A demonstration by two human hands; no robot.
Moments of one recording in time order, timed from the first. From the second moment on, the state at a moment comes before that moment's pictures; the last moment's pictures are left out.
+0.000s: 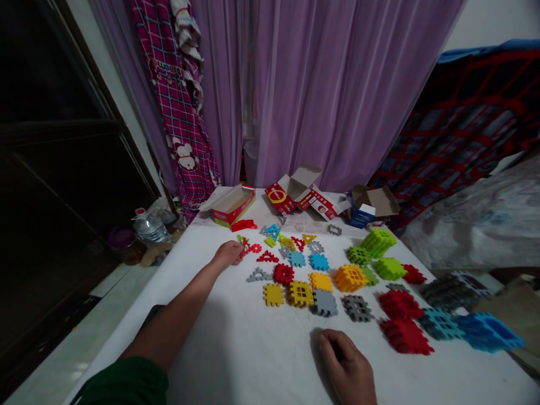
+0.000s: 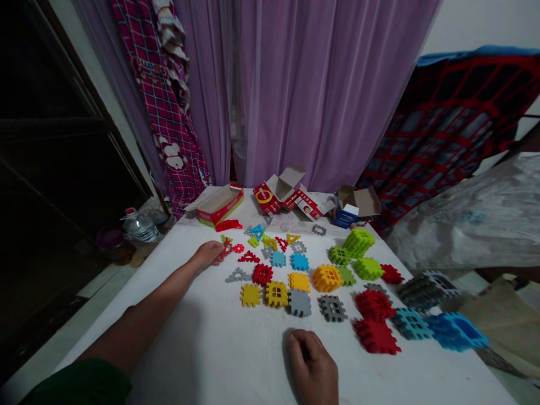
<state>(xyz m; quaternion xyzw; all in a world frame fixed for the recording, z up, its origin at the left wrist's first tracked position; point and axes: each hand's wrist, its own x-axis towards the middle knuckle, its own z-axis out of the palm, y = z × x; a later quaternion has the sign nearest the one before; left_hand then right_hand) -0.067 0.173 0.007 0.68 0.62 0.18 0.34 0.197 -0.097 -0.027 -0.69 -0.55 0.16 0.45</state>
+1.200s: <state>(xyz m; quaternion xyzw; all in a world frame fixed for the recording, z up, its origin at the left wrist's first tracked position) 0.005 0.145 0.052 0.89 0.45 0.02 0.01 0.191 -0.100 -0.030 -0.69 -0.52 0.18 0.46</state>
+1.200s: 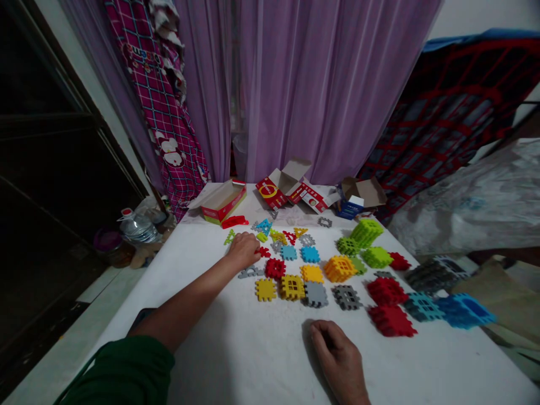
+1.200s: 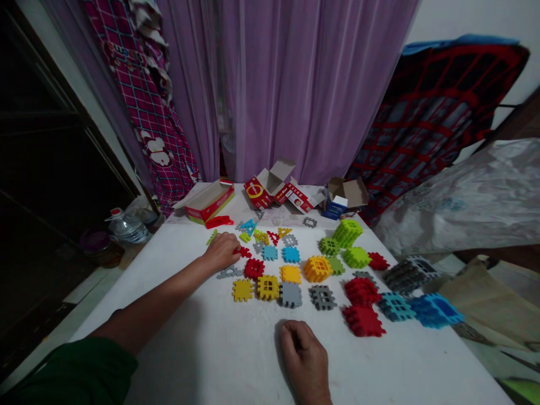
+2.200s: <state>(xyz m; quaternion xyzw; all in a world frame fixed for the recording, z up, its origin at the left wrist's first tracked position) 0.001 0.145 0.041 0.91 0.40 0.01 -0.01 0.193 -0.100 -0.031 -0.69 -0.54 0.18 0.45</state>
